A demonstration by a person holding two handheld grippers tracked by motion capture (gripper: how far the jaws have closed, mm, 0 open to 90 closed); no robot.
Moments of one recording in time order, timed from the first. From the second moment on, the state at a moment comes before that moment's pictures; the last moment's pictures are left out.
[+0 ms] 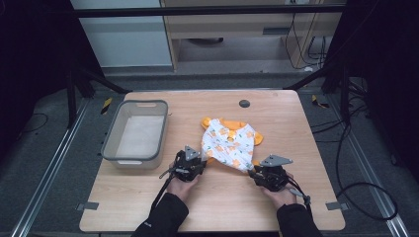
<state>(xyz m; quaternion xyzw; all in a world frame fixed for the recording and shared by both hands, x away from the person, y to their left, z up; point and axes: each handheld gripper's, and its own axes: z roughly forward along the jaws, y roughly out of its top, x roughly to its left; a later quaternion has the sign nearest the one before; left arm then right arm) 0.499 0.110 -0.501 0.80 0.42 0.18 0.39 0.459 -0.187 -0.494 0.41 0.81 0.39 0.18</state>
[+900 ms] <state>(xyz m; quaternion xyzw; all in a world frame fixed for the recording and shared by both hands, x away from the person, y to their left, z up) 0.456 0.133 -0.437 0.83 0.35 0.16 0.41 0.432 -0.200 -0.437 0.40 0.77 0.47 0.15</state>
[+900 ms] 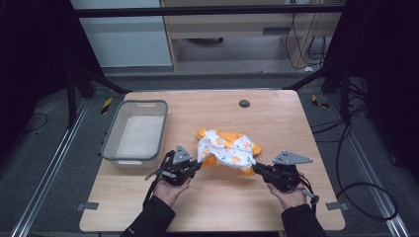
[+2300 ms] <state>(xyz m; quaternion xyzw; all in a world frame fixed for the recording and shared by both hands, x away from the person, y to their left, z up) 0.463 0.137 -0.472 0.83 0.37 0.15 0.38 0.463 -0.199 -0.467 0.45 0.76 0.43 0.19</state>
